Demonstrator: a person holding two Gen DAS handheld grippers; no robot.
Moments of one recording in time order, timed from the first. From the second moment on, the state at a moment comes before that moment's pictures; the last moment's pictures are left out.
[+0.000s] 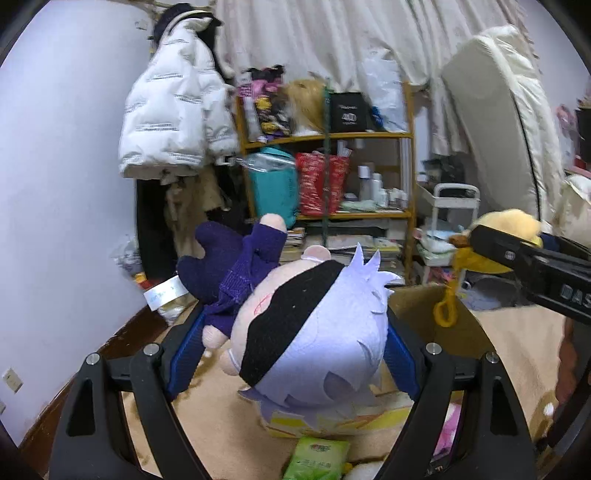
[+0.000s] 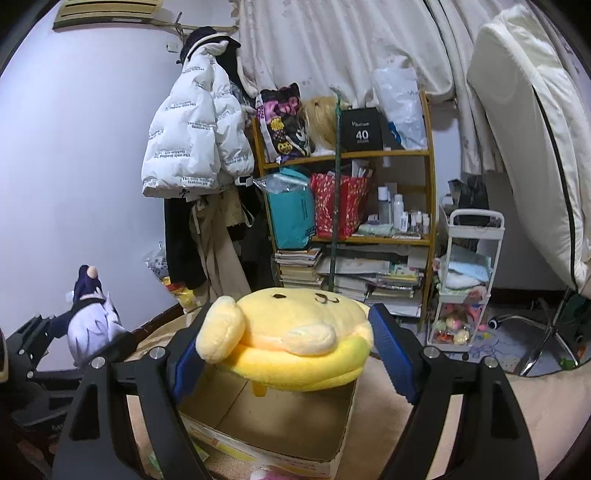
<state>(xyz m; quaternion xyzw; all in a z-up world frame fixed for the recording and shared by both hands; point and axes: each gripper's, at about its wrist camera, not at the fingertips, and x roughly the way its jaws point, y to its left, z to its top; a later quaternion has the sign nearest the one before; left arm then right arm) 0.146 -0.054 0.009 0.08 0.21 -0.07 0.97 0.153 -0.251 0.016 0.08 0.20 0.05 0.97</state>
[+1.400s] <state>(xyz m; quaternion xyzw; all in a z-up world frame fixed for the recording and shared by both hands) 0.173 -0.060 -0.029 0.10 0.26 -0.08 0.96 0.162 -0.258 -0.020 0.13 0.26 0.08 0.95</state>
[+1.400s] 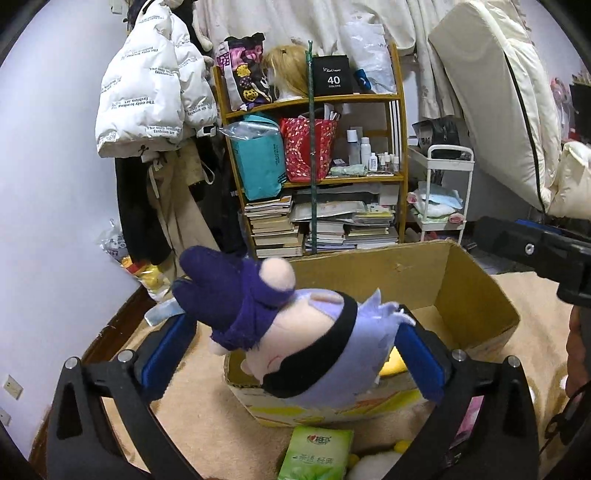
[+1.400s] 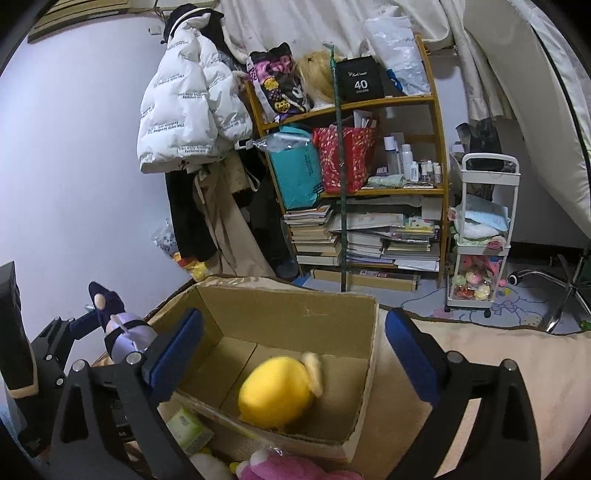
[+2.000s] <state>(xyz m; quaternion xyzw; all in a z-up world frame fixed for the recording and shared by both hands) 0.176 -0.061 -0.032 0.09 0.28 -0.10 0.95 0.155 -0.259 -0.019 0.13 0.27 0.06 0.95</state>
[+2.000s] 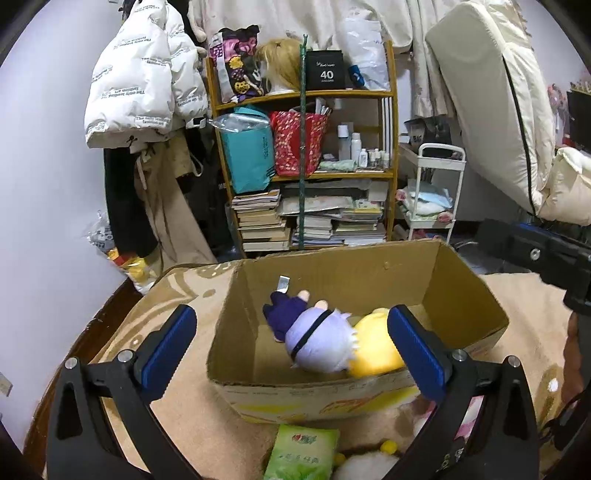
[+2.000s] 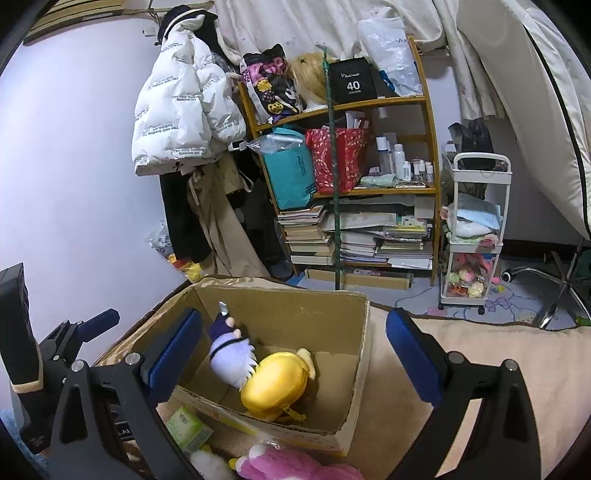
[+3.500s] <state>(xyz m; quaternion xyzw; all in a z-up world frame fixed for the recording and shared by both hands) 0.062 -0.002 -0.006 0.09 0.35 -0.04 0.93 0.028 -0.231 -0.008 0.10 0.35 0.03 0.93</state>
